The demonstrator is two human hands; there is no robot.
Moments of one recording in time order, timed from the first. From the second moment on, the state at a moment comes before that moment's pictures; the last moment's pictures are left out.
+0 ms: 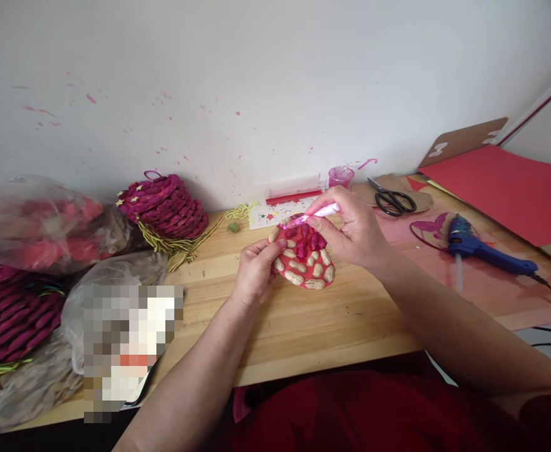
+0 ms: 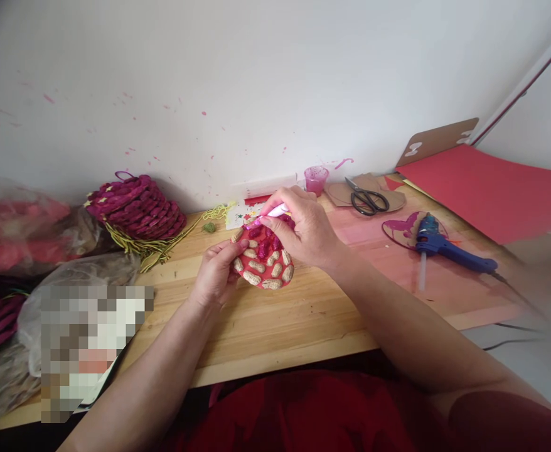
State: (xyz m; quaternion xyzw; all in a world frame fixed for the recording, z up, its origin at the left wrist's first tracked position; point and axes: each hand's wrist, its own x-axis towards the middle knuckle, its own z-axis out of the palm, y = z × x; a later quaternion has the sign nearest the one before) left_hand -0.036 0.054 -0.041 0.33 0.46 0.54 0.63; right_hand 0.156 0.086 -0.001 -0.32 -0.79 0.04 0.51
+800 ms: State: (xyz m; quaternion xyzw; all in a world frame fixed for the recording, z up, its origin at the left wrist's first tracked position) left_hand -0.034 0.053 -0.042 0.33 0.45 0.53 0.63; right_hand 0.155 0.088 -0.004 -0.32 -0.79 0.08 0.52
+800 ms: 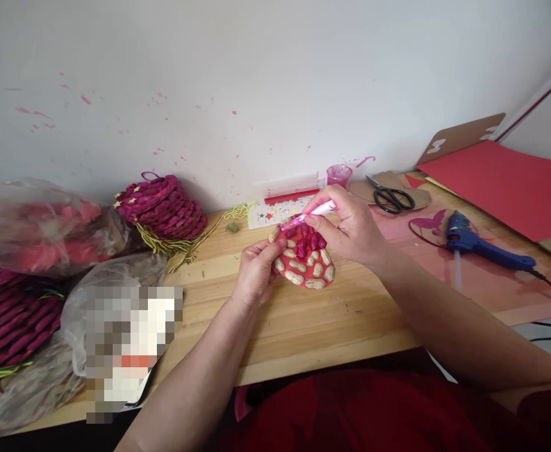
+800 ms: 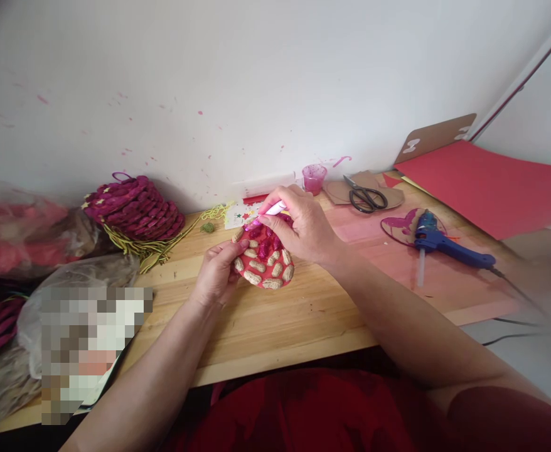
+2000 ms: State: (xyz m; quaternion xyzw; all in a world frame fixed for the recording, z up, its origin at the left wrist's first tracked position) left_hand -0.035 0.054 -0.042 0.31 0.45 0.54 0.64; right_hand 0.172 0.101 -0.001 -0.35 -0.76 0.14 0.53
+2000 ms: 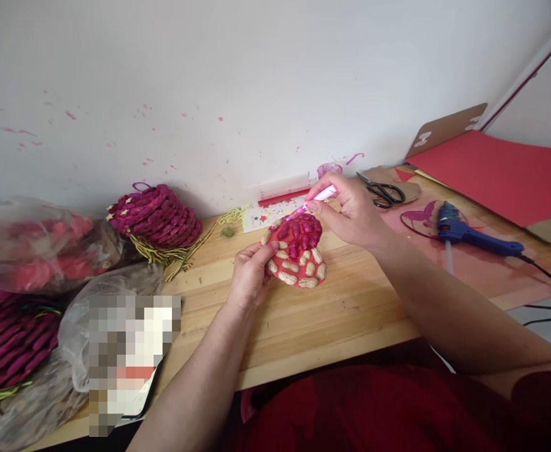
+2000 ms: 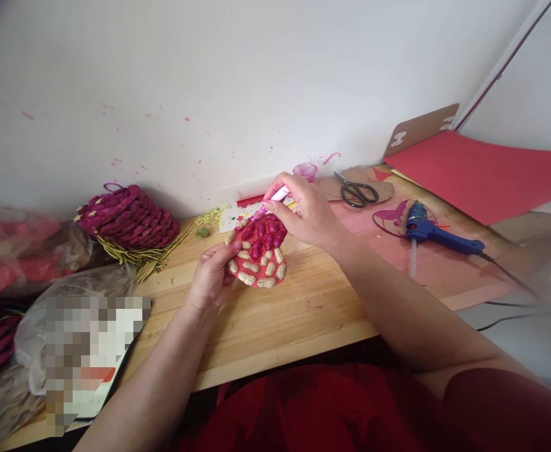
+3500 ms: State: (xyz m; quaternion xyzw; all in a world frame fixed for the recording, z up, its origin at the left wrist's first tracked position) left_hand -0.034 0.052 -0.042 0.33 0.45 0.52 0.64; right_hand 0.167 0.096 -0.002 -0.34 -0.75 0.16 0.54
